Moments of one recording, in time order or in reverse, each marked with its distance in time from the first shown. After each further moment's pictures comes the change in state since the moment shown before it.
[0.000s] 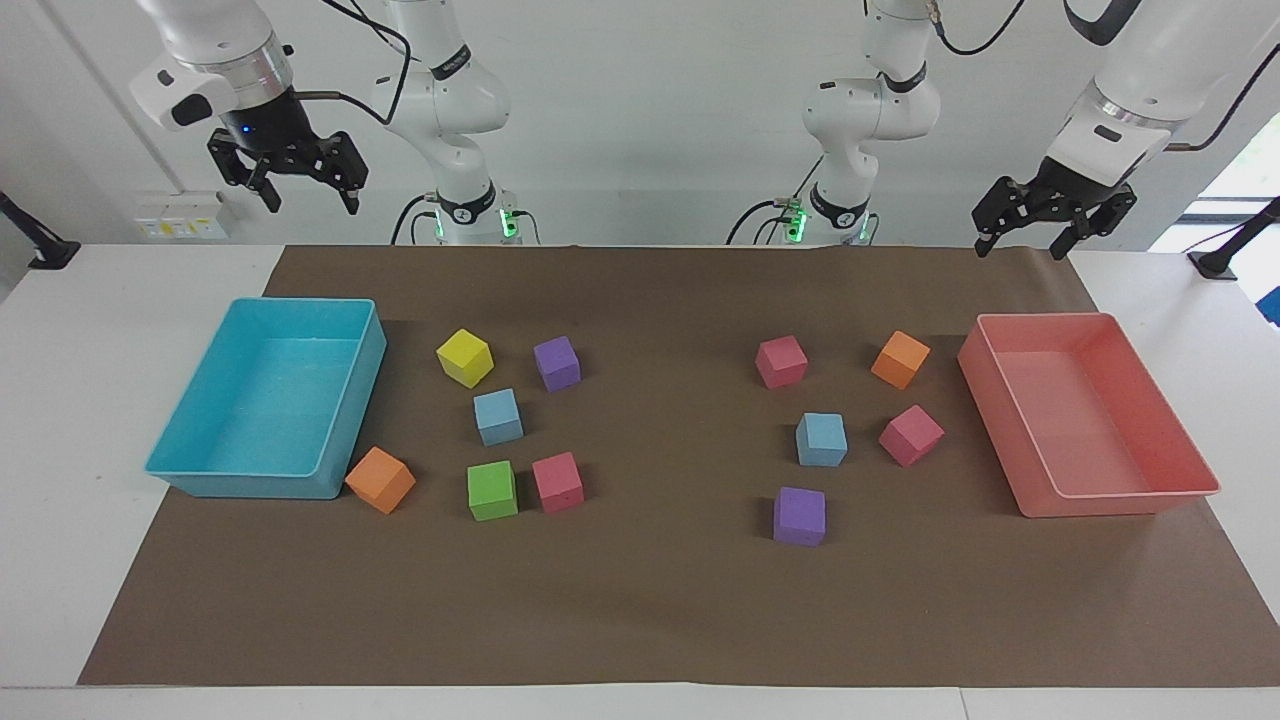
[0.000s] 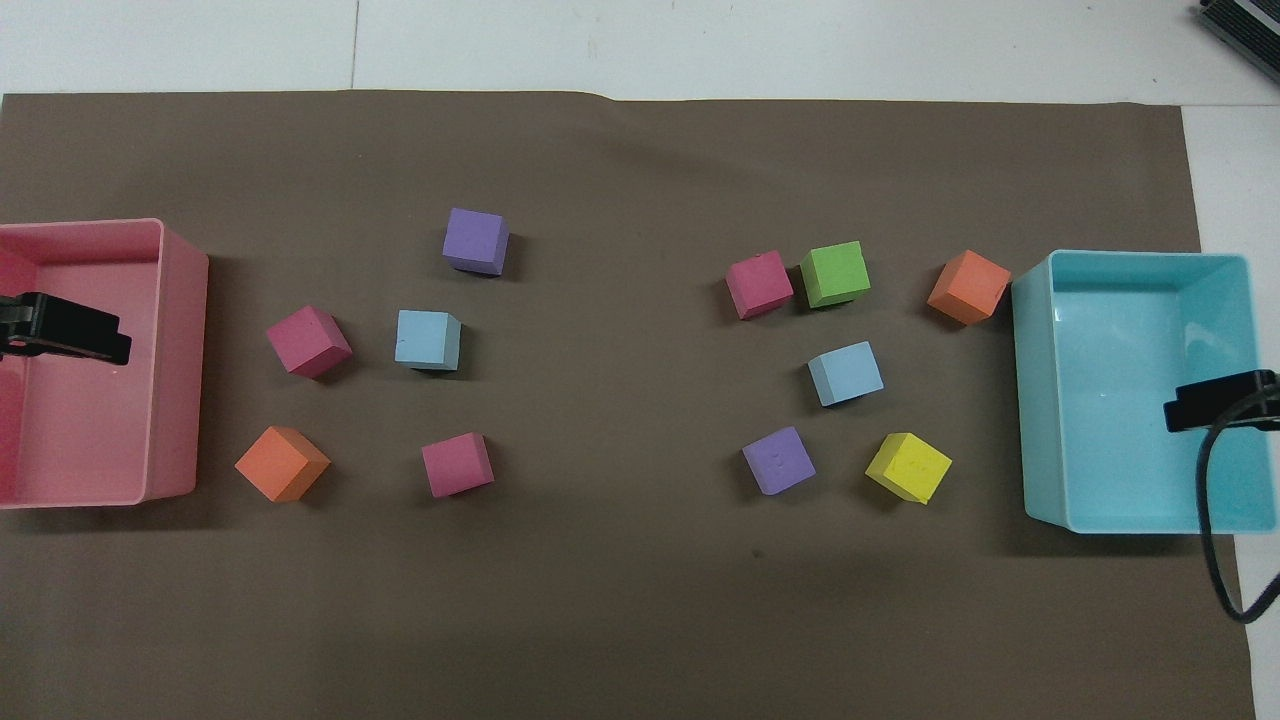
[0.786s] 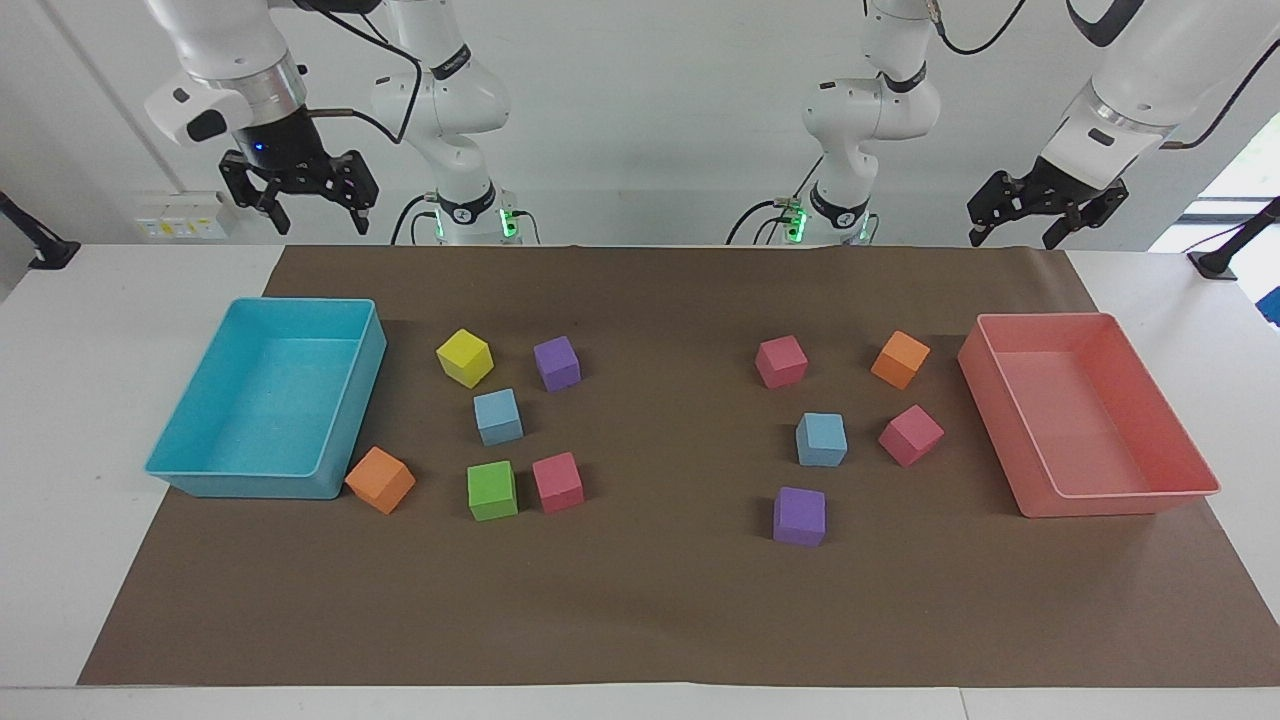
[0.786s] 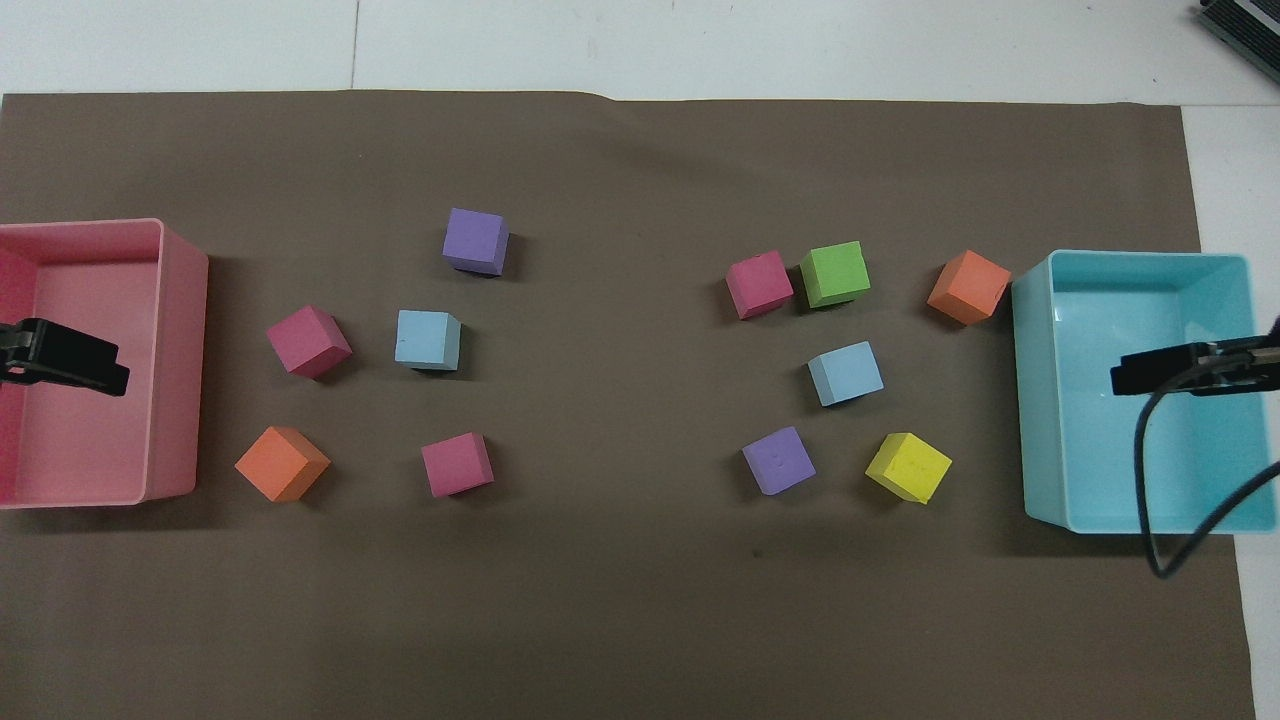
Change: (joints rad) left arm 0.004 -0.002 0.002 0.000 0.000 -0.081 0.000; right arm 0.034 0.003 0.012 -0.095 0.038 0.189 -0.012
